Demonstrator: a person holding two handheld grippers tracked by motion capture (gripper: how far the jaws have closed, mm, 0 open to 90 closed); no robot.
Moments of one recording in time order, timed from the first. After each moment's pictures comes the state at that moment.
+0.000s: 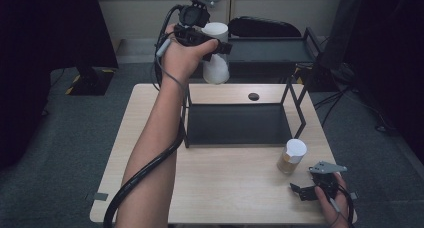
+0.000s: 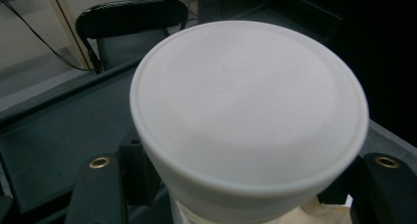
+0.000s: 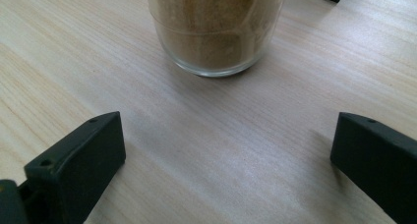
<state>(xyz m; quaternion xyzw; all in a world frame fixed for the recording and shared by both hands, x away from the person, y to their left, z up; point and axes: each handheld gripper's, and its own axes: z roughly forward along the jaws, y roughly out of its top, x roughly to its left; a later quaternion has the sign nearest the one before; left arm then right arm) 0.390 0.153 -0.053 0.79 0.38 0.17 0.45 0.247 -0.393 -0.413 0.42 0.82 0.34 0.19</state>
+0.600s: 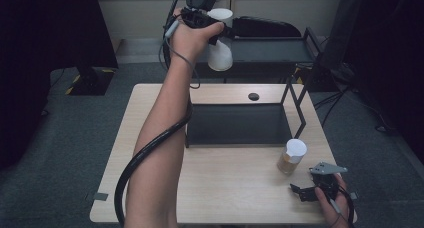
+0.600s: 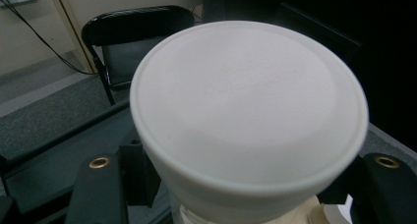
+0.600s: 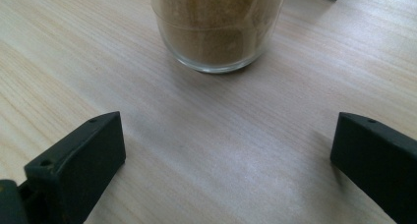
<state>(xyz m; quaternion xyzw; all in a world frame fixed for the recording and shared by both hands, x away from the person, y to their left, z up) 0.425 0.143 -0.039 0.79 0.38 0.17 0.45 0.244 -0.392 -0.413 0.42 0.82 0.34 0.19</state>
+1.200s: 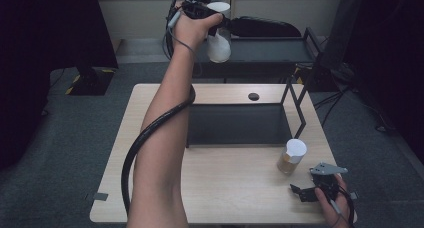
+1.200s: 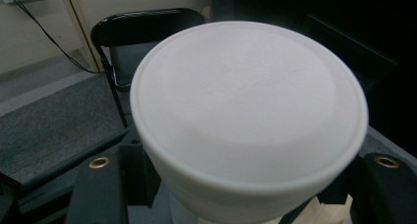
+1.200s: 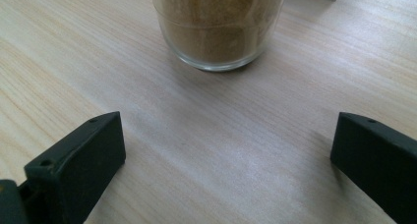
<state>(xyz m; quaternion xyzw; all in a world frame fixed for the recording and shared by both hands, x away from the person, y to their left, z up) 0.459 0.142 -0.042 0.78 0.40 0.17 0.45 0.242 -0.392 -0.413 0.42 0.82 0.34 0.19</state>
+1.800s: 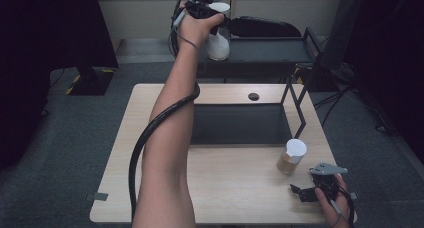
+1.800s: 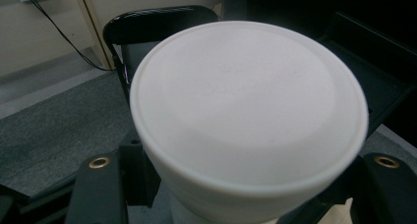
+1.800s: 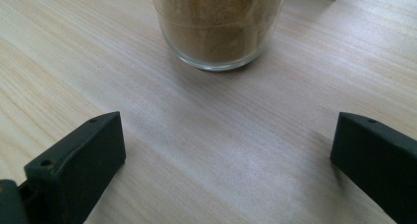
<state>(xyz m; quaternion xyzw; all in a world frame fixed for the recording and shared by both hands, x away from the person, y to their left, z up) 0.474 0.132 -0.050 0.78 0.41 0.19 0.44 0.242 -0.392 -0.413 0.42 0.82 0.34 0.19</state>
